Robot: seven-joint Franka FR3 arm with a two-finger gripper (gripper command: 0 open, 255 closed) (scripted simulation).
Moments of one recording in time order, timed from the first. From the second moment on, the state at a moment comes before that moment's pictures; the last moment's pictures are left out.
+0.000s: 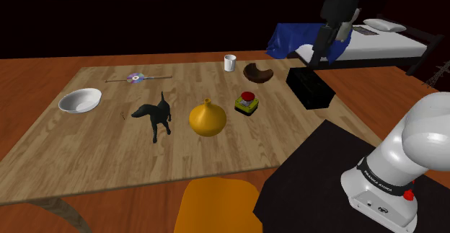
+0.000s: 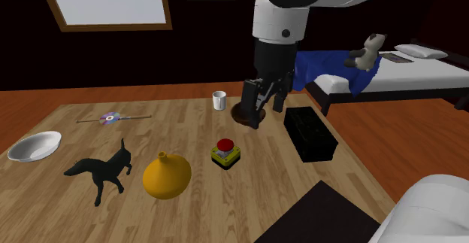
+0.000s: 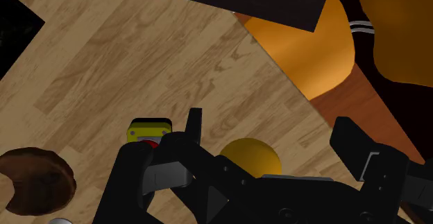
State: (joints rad) arm 0.01 -0.77 0.05 -2.43 0.11 1.63 -0.14
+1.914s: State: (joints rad) arm -0.04 0.09 -0.05 -2.43 0.14 2.63 -0.43
